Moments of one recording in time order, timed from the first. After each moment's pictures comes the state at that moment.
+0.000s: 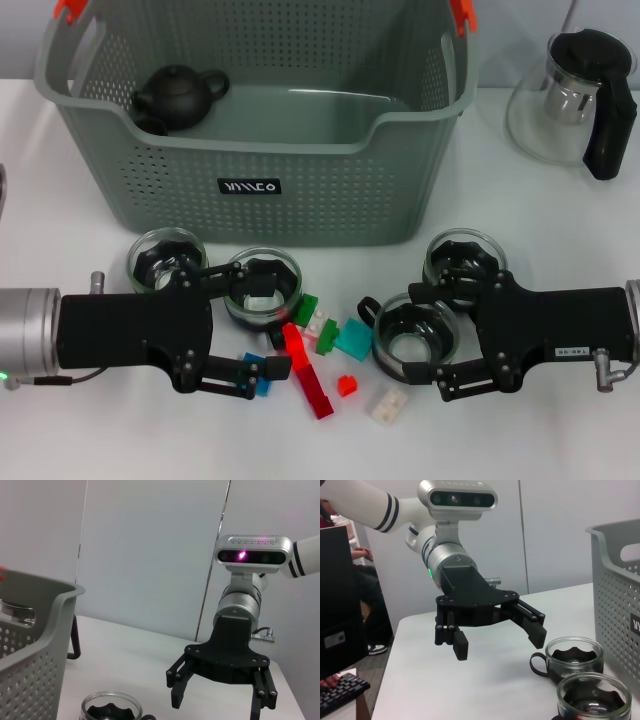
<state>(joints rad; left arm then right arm) -0.47 -2.08 0.60 0.60 2.10 1.81 -1.12 0.53 2.09 -0.88 -0.62 -1.98 -1.64 1.18</state>
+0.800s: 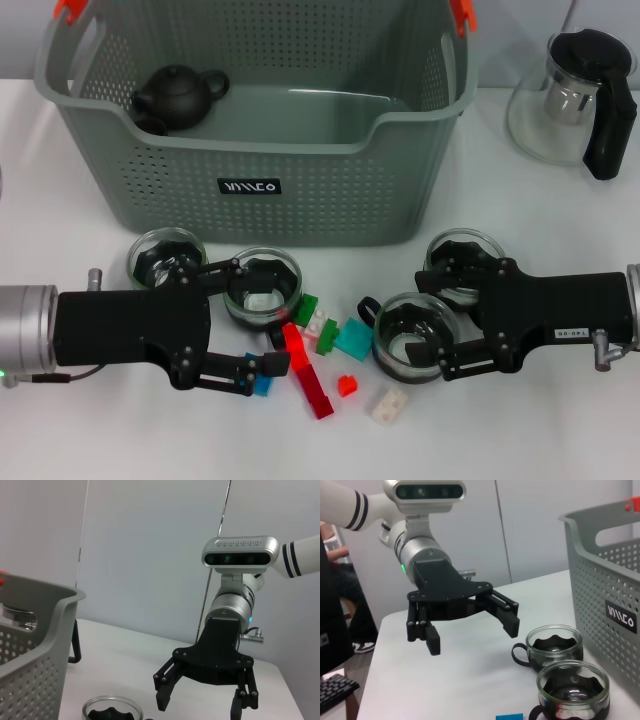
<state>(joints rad) -0.47 -2.08 0.59 0.60 2.09 1.82 -1.13 0.55 2.08 -0.89 -0.63 -1.99 -1.60 1.27</state>
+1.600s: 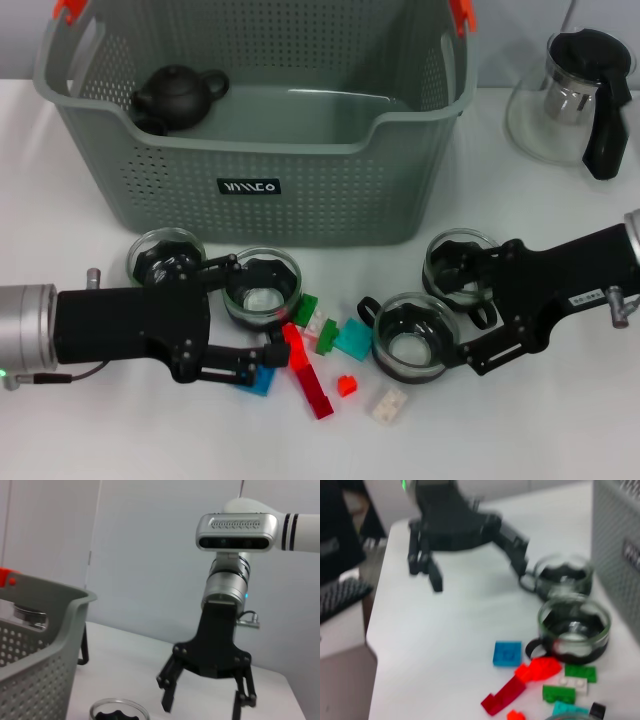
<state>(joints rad) -0.47 -2.09 0.57 0.59 2.09 1.81 -1.15 0.68 2.09 -0.91 -0.89 -2.30 -1.70 1.54</state>
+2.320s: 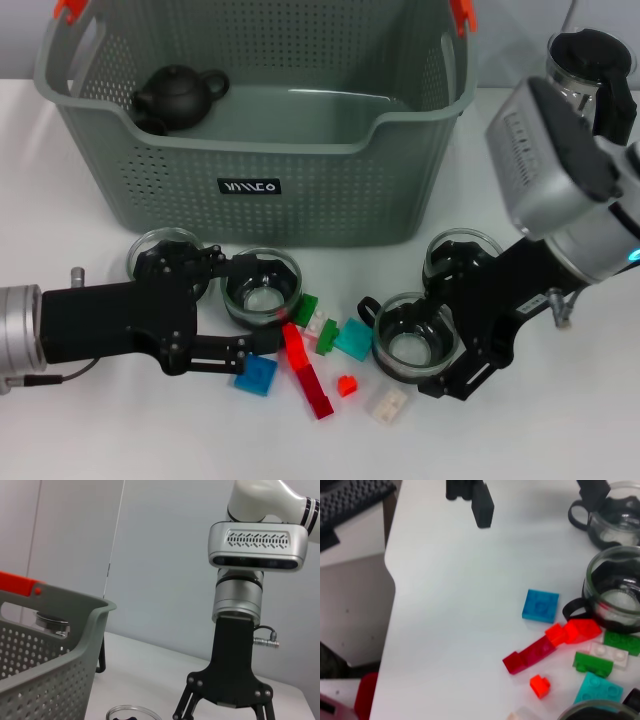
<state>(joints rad) -0.45 -2.09 0.51 0.59 2.08 1.82 -1.15 0.78 2.10 -1.25 -0.99 -2.37 -1.66 1.75</state>
